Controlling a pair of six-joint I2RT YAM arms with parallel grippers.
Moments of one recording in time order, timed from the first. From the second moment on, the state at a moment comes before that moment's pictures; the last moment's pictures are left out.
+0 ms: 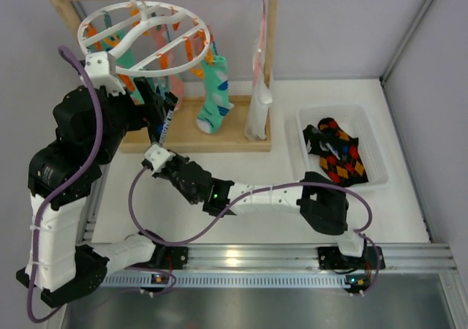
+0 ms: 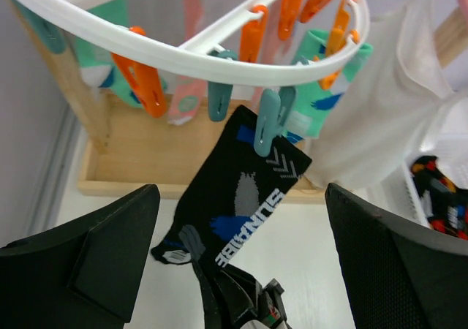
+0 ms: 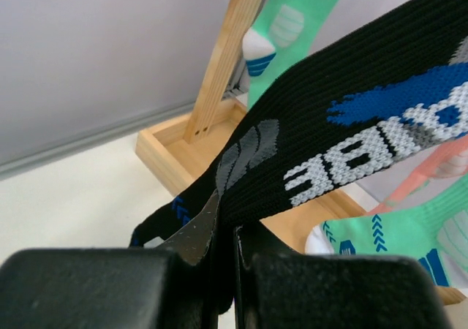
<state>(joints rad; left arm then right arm) -0.52 1.10 1.94 -1.07 -0.42 -0.30 1.35 2.03 1.56 0.61 0.57 -0.42</state>
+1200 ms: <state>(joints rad) -0.68 1.40 1.96 -1.08 -1.14 -0.23 1.36 2.17 1.72 0.49 0.53 -0.44</state>
